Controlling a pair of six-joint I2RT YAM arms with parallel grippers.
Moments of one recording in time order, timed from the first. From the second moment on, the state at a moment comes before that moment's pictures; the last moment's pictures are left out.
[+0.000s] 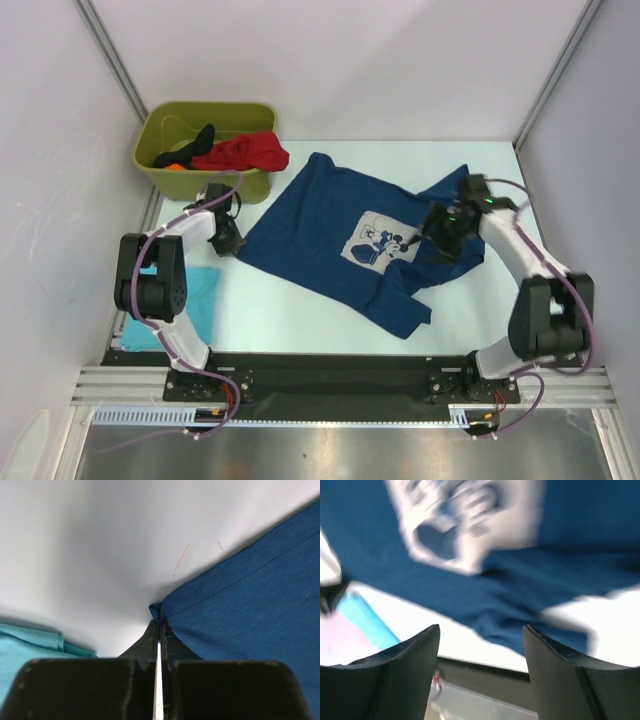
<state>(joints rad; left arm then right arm) -0.07 1.76 1.08 -0.52 -0.13 -0.51 0.14 1.56 1.18 -0.81 -0.35 0.70</state>
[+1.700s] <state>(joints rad) -0.11 1.57 0.86 -0.50 -0.10 -0.63 0.02 2.67 2.48 -0.65 0.14 0.23</state>
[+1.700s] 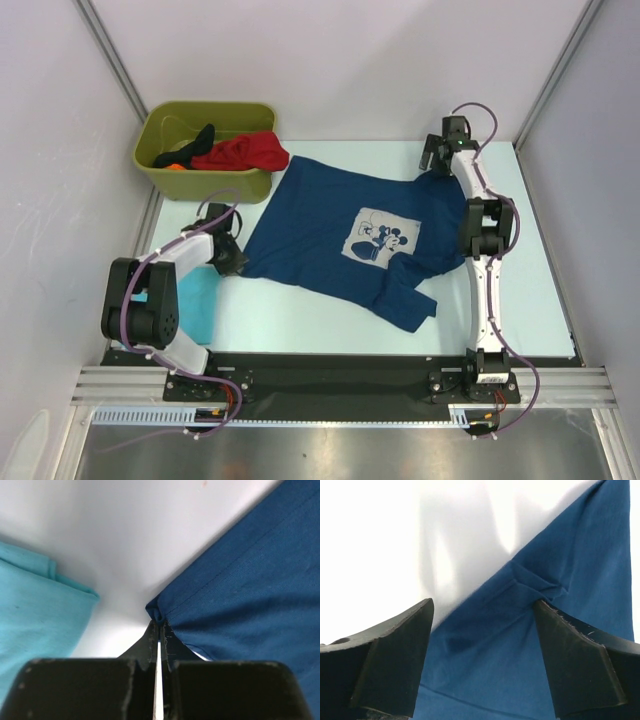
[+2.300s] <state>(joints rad) -0.13 1.51 0.80 -0.50 -0.08 -0.64 -0.07 2.68 2.44 -0.14 -0.36 0.72</state>
